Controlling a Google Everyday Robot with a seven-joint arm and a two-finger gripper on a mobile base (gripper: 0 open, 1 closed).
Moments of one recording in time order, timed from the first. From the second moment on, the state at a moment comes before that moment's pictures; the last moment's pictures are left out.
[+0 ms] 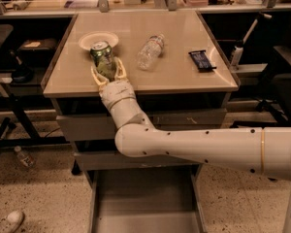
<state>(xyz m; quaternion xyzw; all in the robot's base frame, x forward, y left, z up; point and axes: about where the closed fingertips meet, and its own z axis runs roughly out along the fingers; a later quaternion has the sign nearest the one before) 0.681 0.112 0.850 -0.16 0.58 0.14 0.79</state>
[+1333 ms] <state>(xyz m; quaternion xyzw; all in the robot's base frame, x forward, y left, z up) 0.682 0.109 0.843 -0.15 0.58 0.13 0.79</state>
